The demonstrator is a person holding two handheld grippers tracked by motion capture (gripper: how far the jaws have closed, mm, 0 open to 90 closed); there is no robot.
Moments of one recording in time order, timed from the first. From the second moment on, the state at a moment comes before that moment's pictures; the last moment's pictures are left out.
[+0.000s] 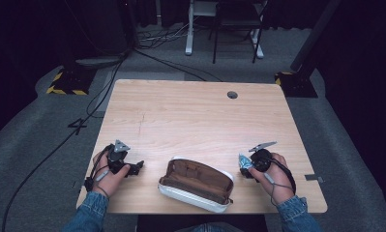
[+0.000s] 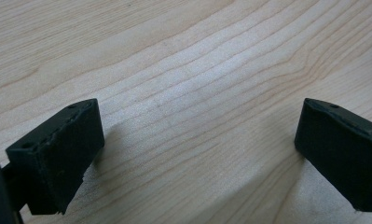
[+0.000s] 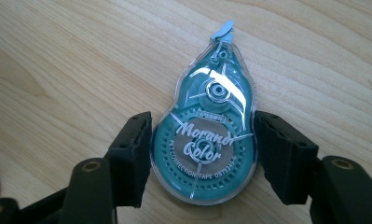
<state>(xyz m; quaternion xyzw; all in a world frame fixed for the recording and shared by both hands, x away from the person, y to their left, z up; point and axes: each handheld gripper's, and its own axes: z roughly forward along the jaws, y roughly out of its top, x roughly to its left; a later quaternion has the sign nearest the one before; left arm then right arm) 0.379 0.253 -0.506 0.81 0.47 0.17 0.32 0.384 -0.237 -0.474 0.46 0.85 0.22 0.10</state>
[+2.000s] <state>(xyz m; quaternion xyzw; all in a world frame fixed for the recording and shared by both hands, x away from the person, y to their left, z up) 0.379 0.253 -0.506 0.81 0.47 0.17 0.32 0.321 -0.210 -0.362 0.36 0.85 0.37 0.13</state>
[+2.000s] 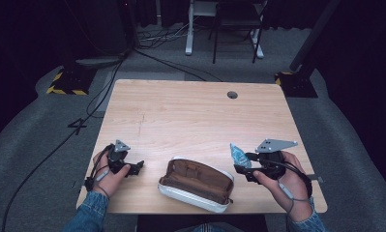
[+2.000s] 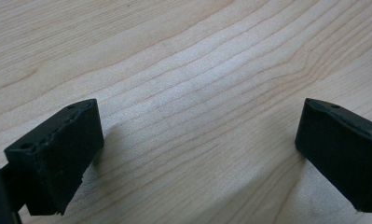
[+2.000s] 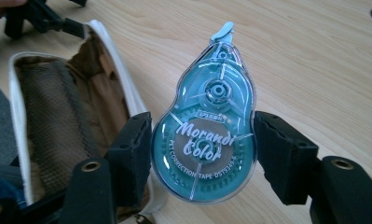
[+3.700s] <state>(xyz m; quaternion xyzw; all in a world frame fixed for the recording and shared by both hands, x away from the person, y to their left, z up) 0.379 0.253 -0.506 0.81 0.47 0.17 0.31 0.304 -0.138 -0.386 0.26 0.89 0.37 0.06</state>
